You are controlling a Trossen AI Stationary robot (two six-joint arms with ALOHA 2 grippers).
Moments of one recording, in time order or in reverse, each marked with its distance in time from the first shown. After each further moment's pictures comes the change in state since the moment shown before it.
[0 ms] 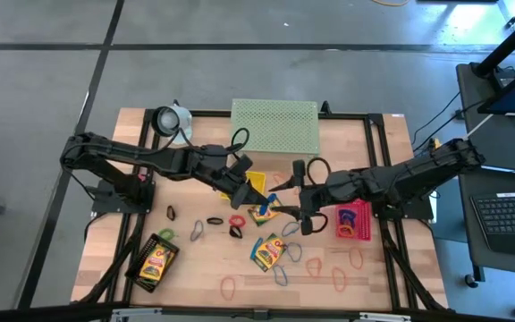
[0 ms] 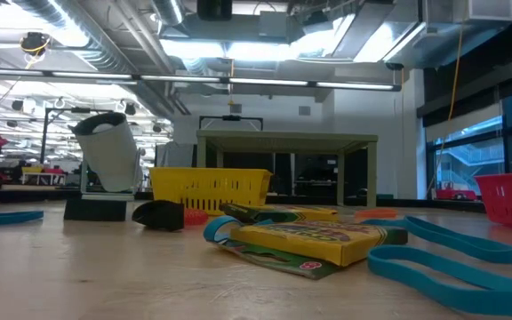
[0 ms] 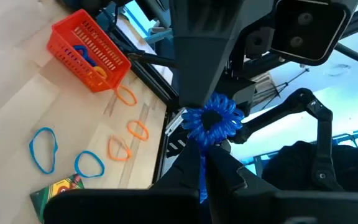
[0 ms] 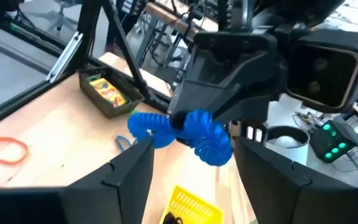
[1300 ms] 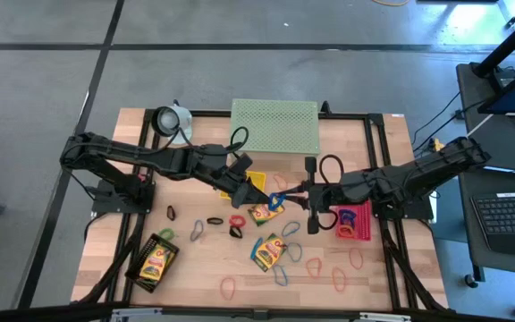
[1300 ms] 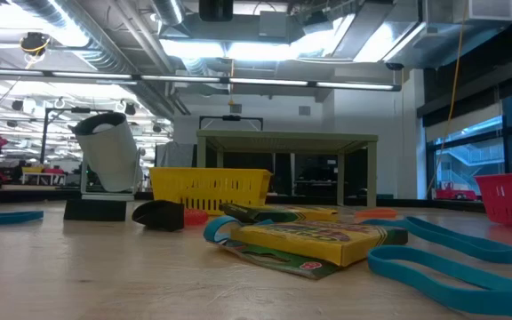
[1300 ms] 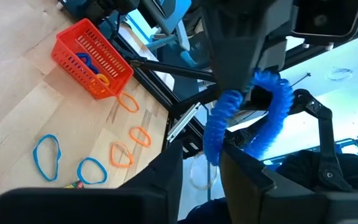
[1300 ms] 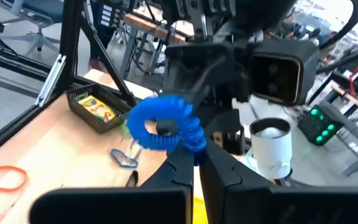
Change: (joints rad) left arm 0.001 0.000 0.000 0.006 -0.026 0.007; right arm 0.057 -0.072 0.002 -0.035 0.122 0.112
